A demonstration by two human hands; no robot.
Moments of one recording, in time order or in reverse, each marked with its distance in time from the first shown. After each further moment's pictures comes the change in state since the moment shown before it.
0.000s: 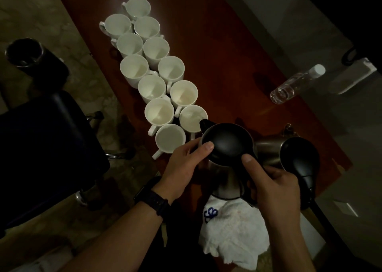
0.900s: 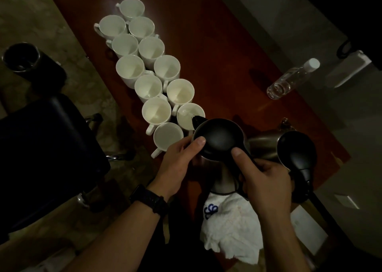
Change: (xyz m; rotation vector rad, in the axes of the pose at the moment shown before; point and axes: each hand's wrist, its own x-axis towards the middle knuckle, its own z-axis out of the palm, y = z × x) left_hand 0.000 -0.001 -0.005 -0.047 0.009 0.023; right_hand -0.006 -0.010 0.010 -0.026 0.026 -0.038
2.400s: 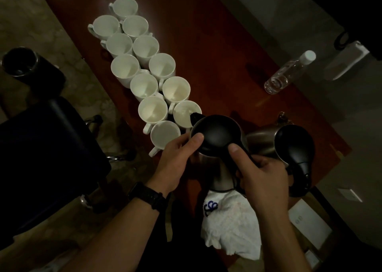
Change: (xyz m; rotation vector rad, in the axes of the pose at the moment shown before) left_hand 0.005 -0.004 0.002 0.029 -0.004 0.004; right_hand -0.001 -0.001 -0.003 0.024 0.003 0.027
